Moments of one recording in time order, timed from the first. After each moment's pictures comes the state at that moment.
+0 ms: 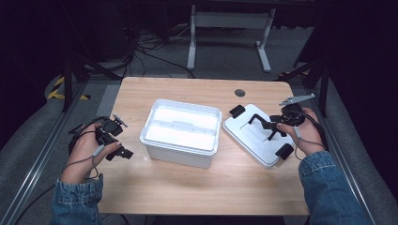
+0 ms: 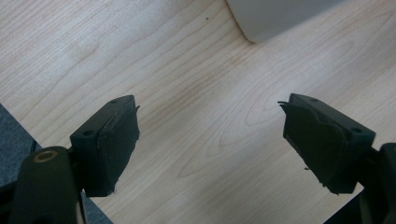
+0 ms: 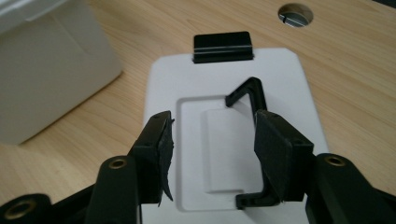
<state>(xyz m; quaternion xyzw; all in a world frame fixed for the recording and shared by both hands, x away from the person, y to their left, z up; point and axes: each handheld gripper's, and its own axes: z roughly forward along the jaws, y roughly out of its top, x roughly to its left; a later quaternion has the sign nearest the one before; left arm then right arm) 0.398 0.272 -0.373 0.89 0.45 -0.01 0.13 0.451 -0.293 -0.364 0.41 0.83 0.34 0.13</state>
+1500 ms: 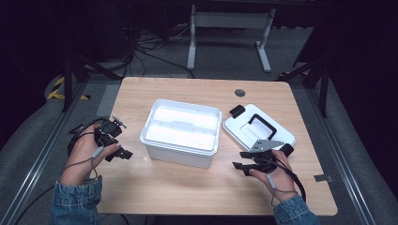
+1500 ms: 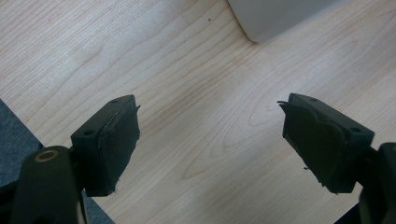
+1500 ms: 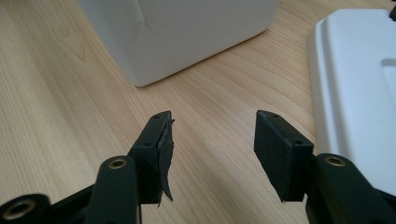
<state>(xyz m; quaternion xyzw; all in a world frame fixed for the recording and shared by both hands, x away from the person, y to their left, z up) 0.396 0.272 -0.375 0.89 0.44 0.01 0.14 0.352 -0.212 -0.441 0.32 0.86 0.39 0.11</state>
